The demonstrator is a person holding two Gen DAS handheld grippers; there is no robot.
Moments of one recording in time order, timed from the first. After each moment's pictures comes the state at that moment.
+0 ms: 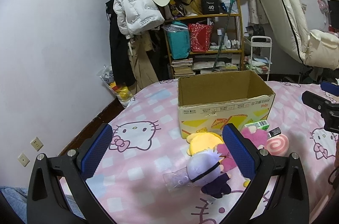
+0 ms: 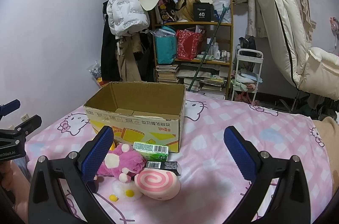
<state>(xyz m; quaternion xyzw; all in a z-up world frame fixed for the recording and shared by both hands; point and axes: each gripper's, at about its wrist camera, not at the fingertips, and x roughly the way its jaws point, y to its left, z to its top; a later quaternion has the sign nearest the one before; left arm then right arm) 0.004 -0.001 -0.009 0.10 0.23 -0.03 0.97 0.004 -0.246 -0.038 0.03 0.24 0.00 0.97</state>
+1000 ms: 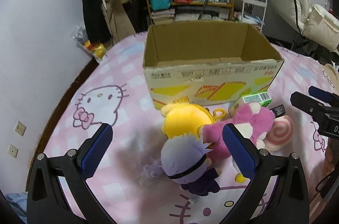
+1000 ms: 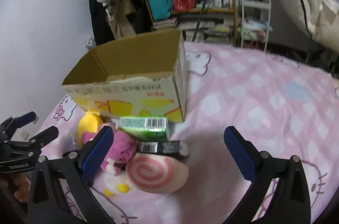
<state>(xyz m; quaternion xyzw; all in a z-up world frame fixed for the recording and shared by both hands) 0.090 -0.037 -0.066 0.10 0.41 -0.08 0.90 0.076 -0.276 -0.103 0.12 0.40 0.02 0.91</state>
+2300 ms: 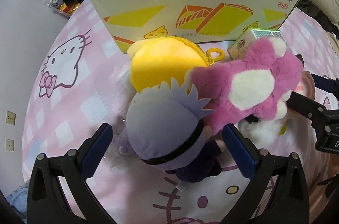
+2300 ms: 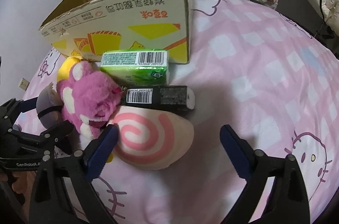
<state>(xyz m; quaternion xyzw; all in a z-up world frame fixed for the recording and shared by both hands) 0.116 -0.048 -0.149 0.13 0.56 -0.11 0.81 0.089 -0.252 -0.164 0.07 0.54 0.03 0.84</state>
